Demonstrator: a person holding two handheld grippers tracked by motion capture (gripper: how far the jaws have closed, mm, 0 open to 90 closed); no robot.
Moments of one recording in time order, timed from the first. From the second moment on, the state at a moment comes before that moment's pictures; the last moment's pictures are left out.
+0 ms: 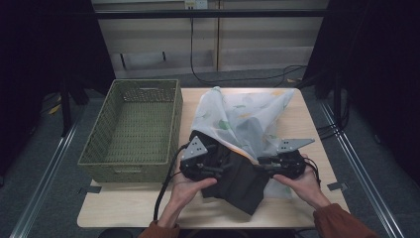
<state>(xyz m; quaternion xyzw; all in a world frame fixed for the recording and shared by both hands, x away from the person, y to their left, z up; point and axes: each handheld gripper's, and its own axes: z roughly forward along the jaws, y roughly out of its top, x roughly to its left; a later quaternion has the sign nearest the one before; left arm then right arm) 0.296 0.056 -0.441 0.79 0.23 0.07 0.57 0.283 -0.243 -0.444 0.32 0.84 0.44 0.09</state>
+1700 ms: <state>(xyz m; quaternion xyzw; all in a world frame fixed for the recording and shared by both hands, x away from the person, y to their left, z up) 0.315 0.036 -0.483 0.81 0.28 0.04 0.52 0.281 -0.236 -0.433 0.30 0.82 0.47 0.07</state>
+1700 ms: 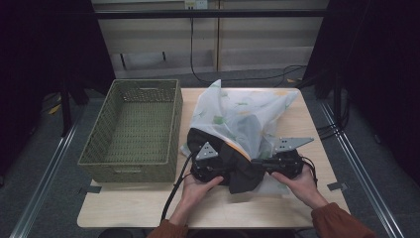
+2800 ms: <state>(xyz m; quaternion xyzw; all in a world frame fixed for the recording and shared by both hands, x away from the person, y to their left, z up) 0.331 0.024 -0.466 0.78 0.31 0.10 0.53 0.283 -0.230 -0.423 0.31 0.81 0.49 0.08</state>
